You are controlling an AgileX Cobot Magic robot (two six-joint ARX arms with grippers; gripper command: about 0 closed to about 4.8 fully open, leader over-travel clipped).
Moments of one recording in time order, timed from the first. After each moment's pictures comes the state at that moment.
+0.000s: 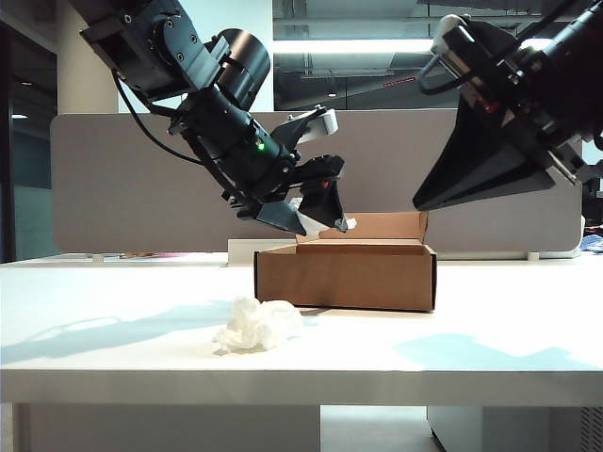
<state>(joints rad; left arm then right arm) -0.55 1.94 1.33 0.02 0.22 0.10 0.45 1.14 0.61 -0.11 -0.34 0.16</state>
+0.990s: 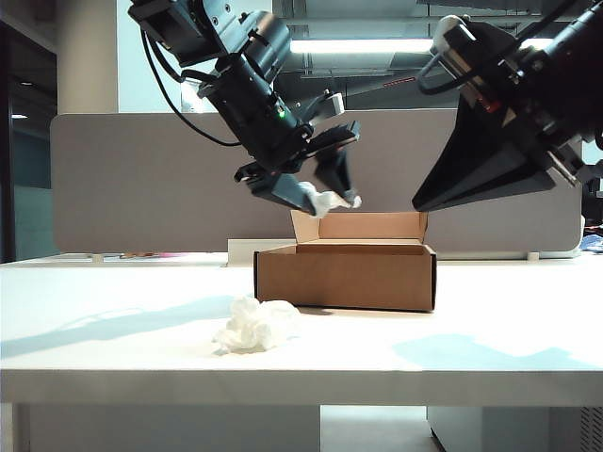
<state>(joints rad) -0.55 2.03 1.66 -0.29 0.22 -0.02 0.45 1.14 0.61 -0.12 -0.35 0.16</state>
